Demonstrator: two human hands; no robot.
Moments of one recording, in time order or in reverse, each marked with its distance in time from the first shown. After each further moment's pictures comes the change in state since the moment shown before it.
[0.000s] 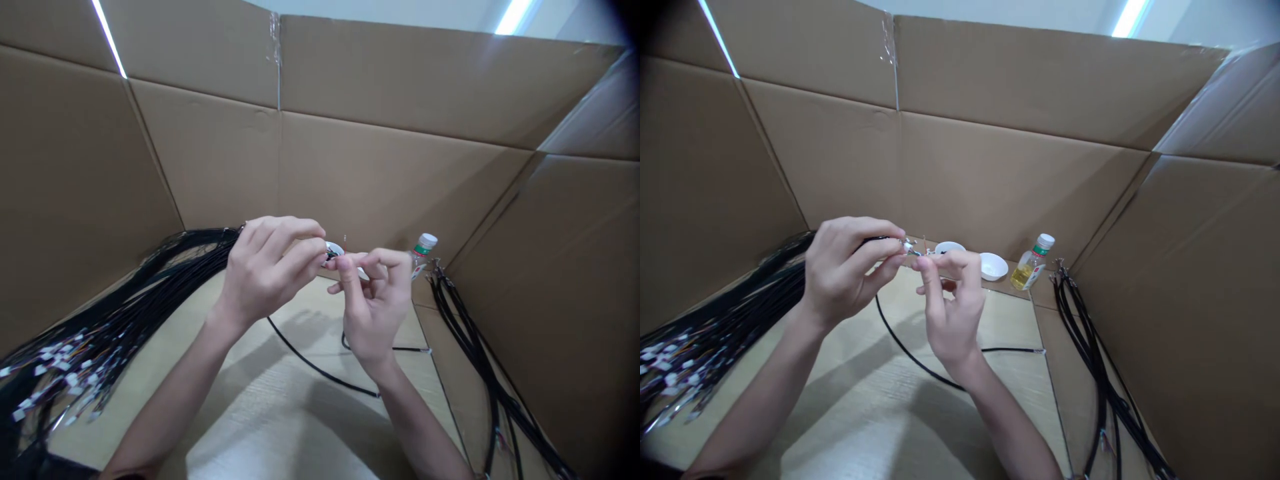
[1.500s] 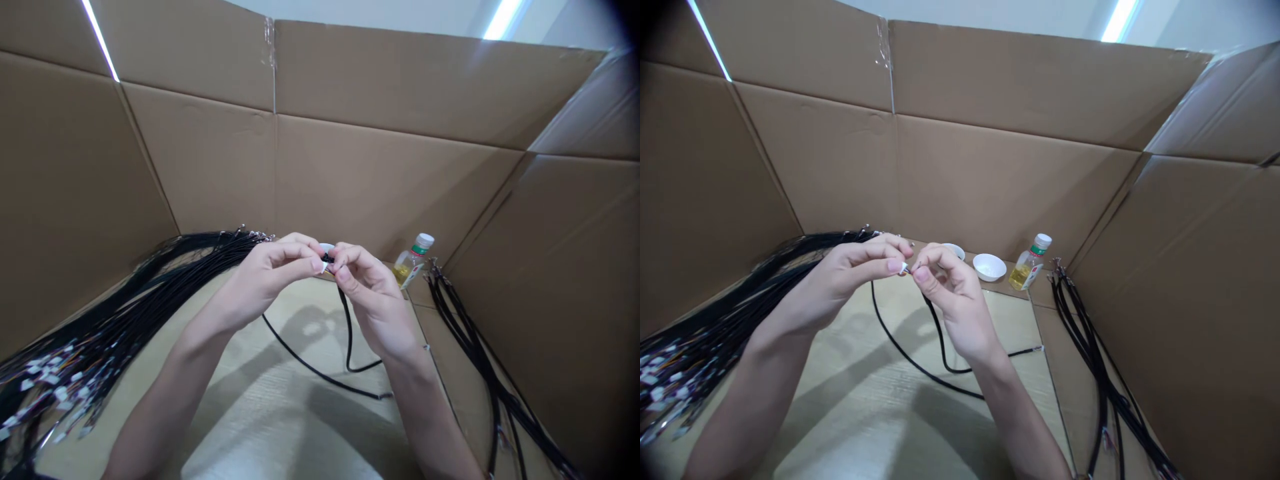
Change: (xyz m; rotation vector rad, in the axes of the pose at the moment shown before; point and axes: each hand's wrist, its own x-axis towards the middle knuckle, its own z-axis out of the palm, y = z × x) left_hand 0.008 -0.002 -0.009 -1.078 -0.436 -0.859; right_hand 0.024 -0.007 -0.019 0.233 -0.443 0.328
